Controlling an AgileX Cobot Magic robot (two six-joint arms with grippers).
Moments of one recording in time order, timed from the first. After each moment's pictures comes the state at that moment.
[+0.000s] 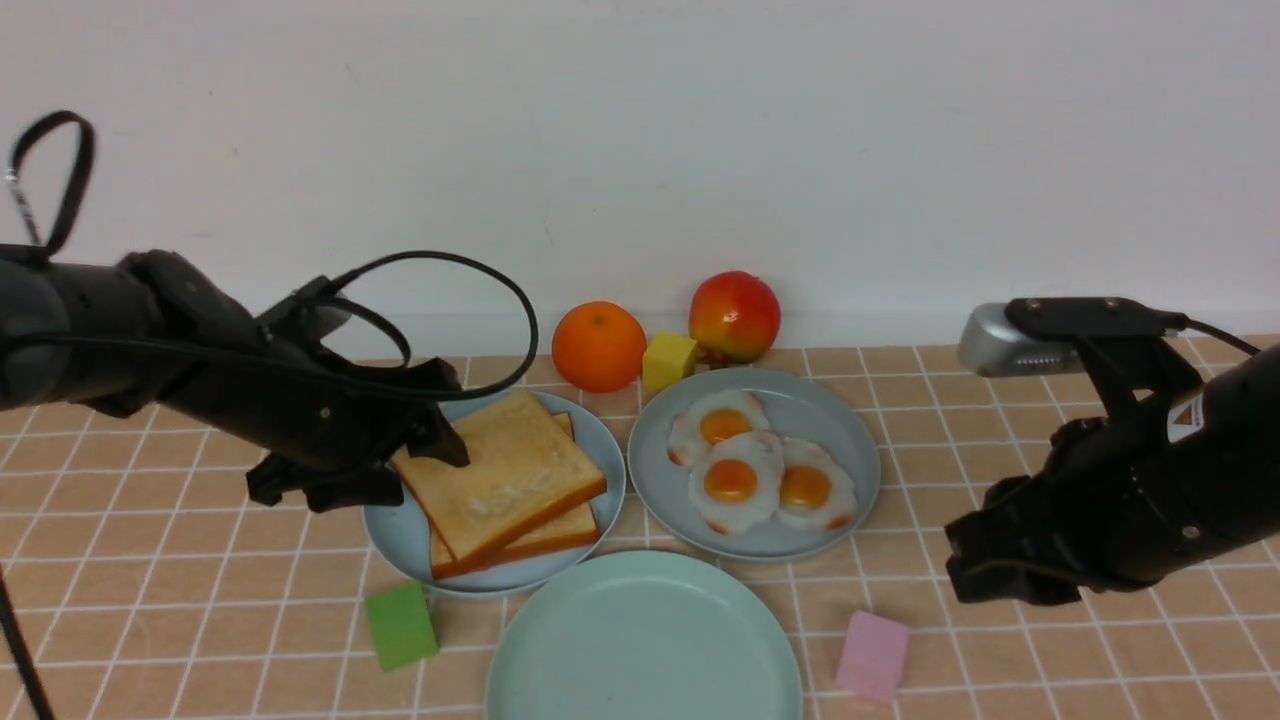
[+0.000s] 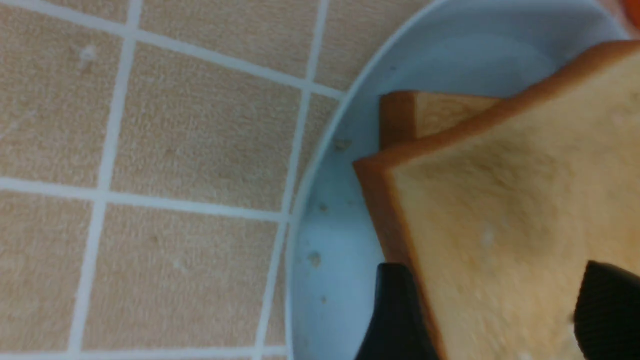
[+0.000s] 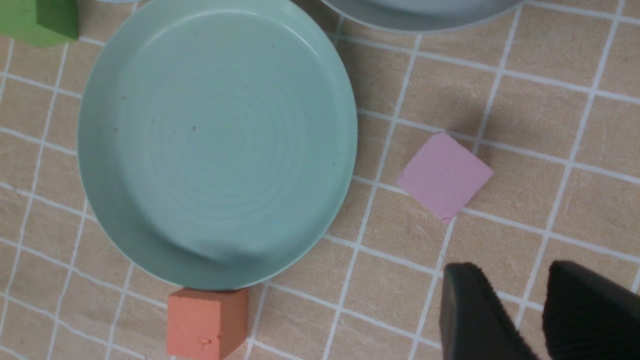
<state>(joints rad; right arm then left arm) 0.36 1.34 -0.94 0.34 0.79 -0.08 -0.10 1.90 -1.17 -0.72 0.49 0.11</state>
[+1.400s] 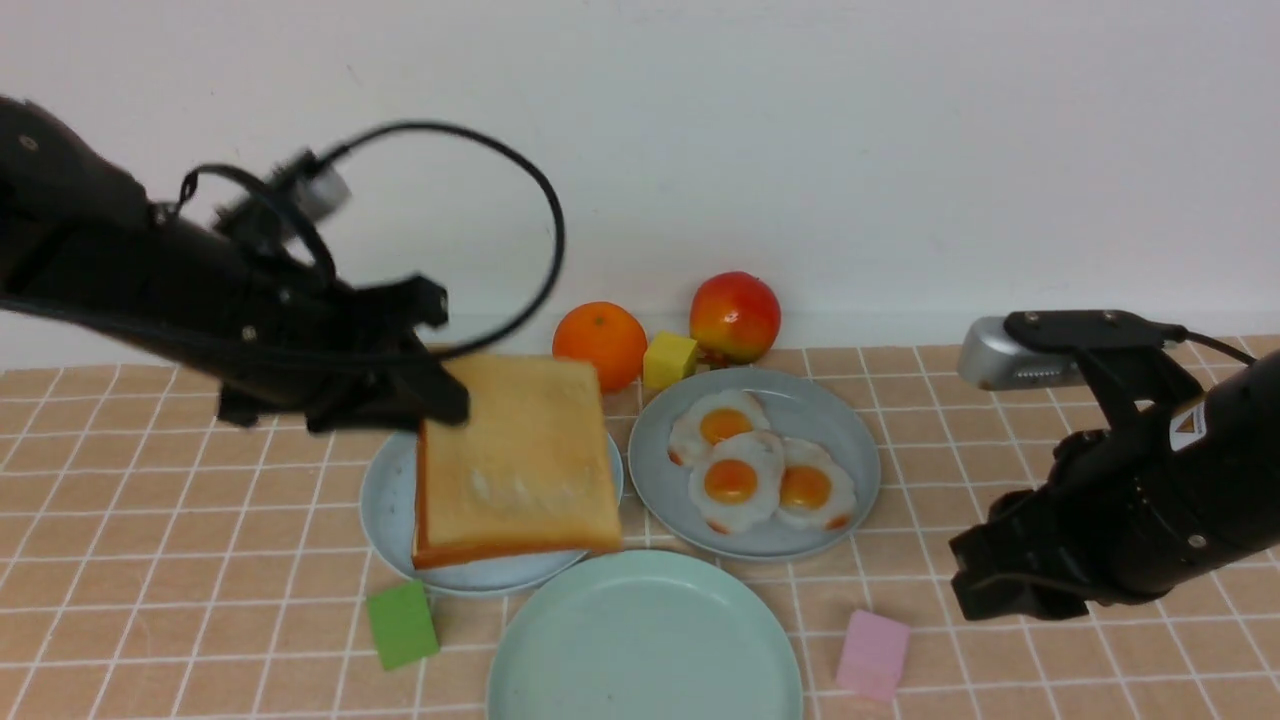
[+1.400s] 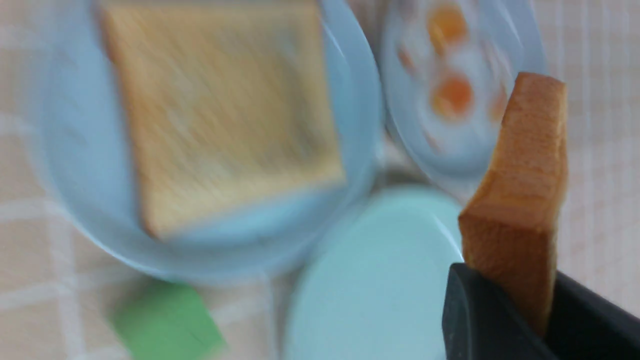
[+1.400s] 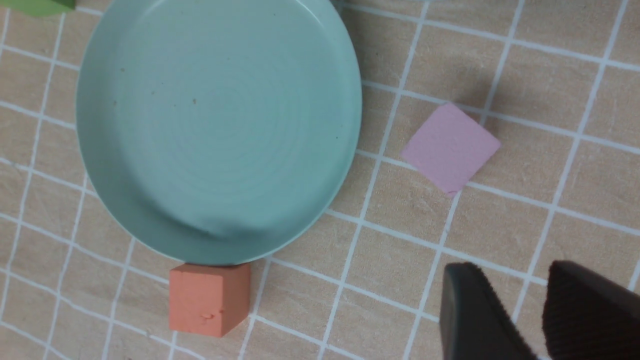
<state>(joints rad) 0.36 1.34 -0.94 0.34 0.83 -0.08 -0.10 1.60 -1.14 -0.83 0.88 0.34</state>
